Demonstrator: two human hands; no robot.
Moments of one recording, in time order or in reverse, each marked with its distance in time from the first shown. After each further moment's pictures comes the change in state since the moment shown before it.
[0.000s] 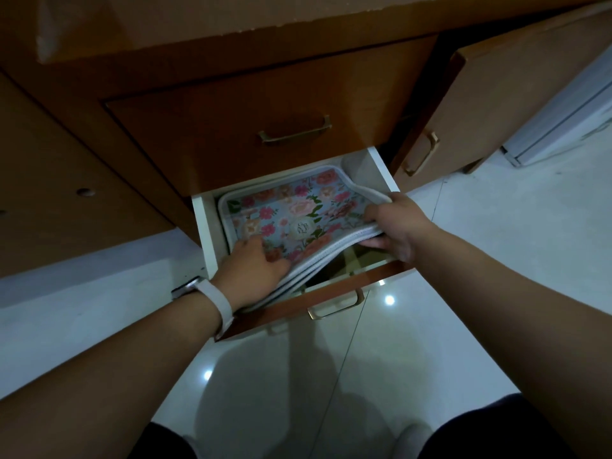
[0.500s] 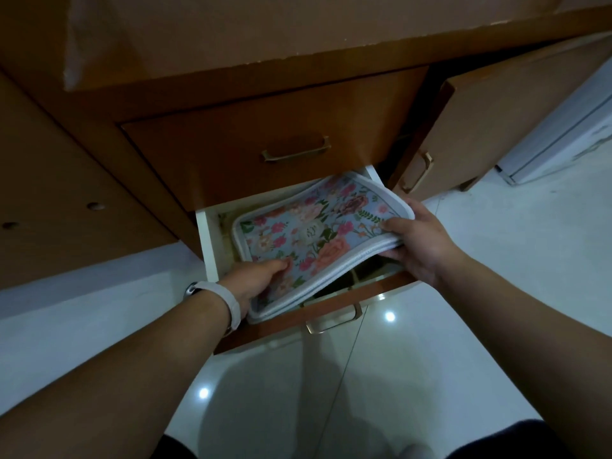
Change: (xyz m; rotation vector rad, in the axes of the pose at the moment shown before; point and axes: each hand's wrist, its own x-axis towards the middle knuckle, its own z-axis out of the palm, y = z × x) left_hand 0.015 0.006 0.011 -0.753 -0.075 -0.398; right_hand -0.014 0.001 -0.035 0.206 -0.128 -0.152
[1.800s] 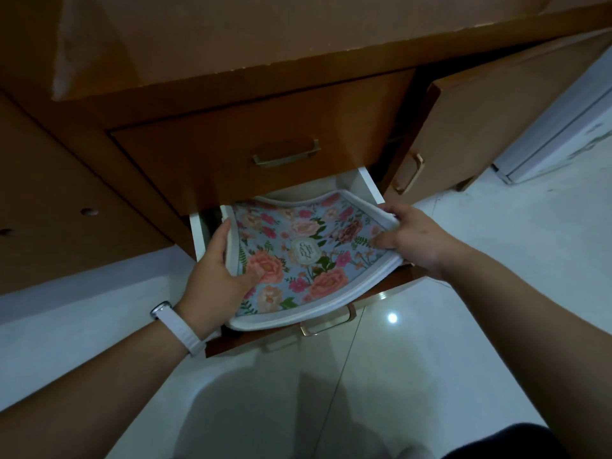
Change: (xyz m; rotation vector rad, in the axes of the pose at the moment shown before) left_hand -0.039 -0.006 -0.034 0.169 0.108 0.651; right_hand -0.008 -0.021 -0.010 -0.715 -0.112 -0.066
